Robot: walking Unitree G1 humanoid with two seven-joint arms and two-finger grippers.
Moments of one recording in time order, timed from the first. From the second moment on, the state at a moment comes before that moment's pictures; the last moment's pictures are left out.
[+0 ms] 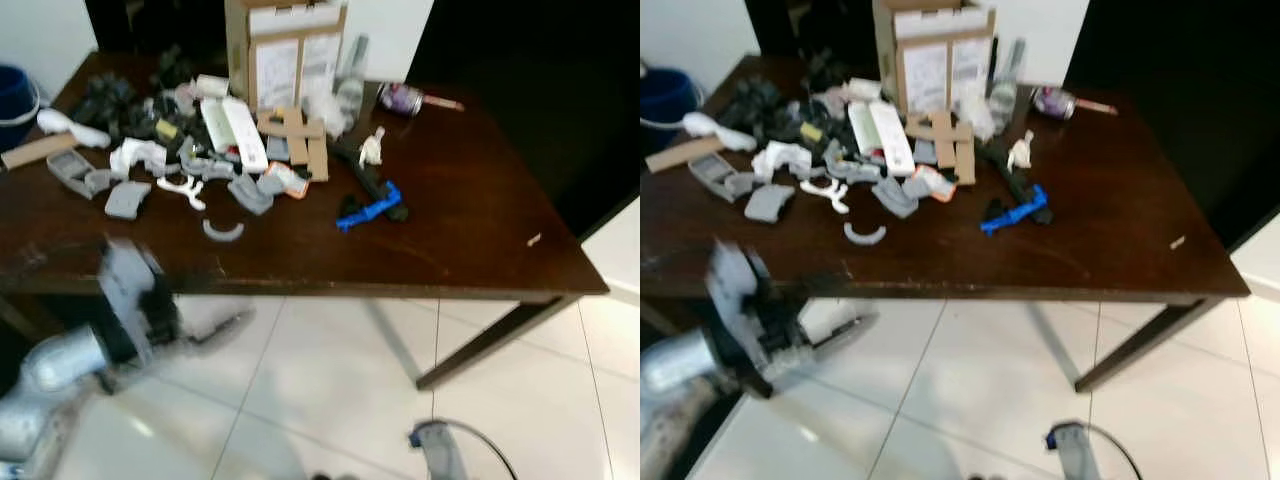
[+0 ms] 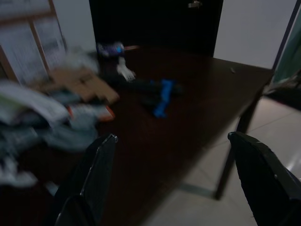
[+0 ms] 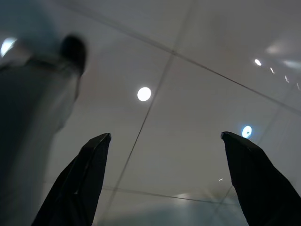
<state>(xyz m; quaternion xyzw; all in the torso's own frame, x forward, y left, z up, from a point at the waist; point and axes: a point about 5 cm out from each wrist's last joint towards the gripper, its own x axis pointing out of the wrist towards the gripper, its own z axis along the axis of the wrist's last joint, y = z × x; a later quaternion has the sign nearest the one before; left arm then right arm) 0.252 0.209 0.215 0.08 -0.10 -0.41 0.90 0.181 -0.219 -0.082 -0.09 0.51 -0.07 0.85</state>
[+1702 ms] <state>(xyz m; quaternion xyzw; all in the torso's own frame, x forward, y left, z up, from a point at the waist) 0.303 0.277 0.263 0.22 0.06 -0.47 0.85 0.271 -0.238 0.135 0.13 0.09 0.58 0.80</state>
